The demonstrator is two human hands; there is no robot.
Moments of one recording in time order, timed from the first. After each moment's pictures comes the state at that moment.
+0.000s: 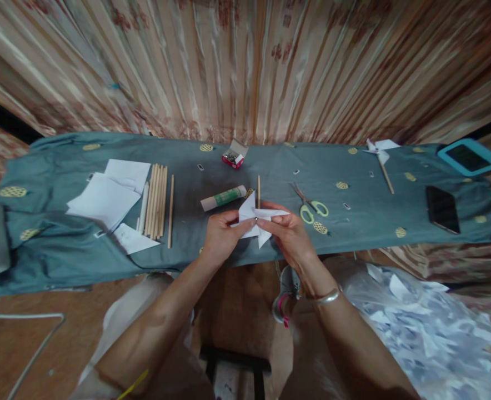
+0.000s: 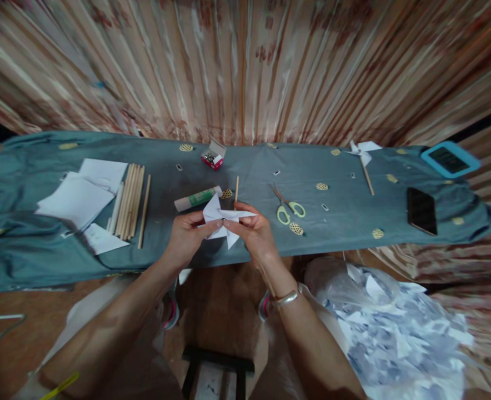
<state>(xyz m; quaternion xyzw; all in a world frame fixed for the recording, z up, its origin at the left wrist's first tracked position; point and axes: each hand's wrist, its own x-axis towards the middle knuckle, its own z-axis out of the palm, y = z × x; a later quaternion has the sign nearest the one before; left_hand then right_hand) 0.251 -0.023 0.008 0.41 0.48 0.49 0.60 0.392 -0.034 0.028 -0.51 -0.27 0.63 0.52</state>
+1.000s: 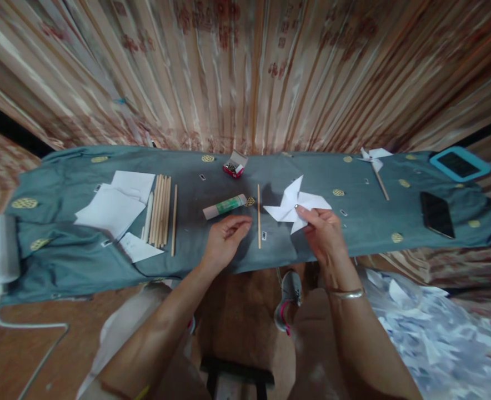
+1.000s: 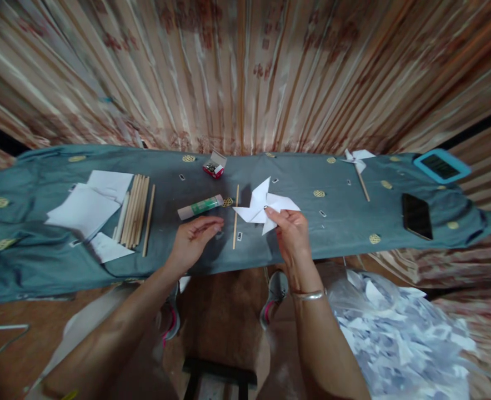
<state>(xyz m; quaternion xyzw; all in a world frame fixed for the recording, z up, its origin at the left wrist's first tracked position) 0.242 -0.020 0.002 0.51 0.48 0.47 0.54 0.437 -0.019 0.046 -0.53 -0.28 0.50 0.63</state>
